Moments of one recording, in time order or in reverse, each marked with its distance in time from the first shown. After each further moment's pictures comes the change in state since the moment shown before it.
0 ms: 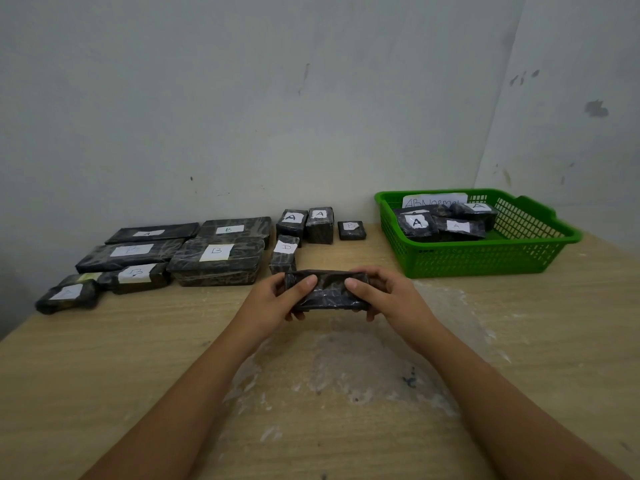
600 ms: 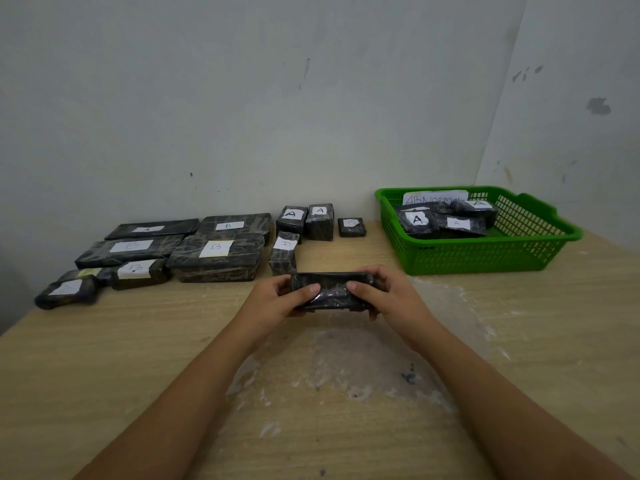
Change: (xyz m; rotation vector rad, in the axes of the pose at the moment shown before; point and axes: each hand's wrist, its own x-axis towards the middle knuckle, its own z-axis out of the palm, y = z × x) left_hand 0.006 -0.013 0.003 -0.159 -0.058 -0.058; right_hand 0.004 0.009 0.000 -0.029 0.037 0.041
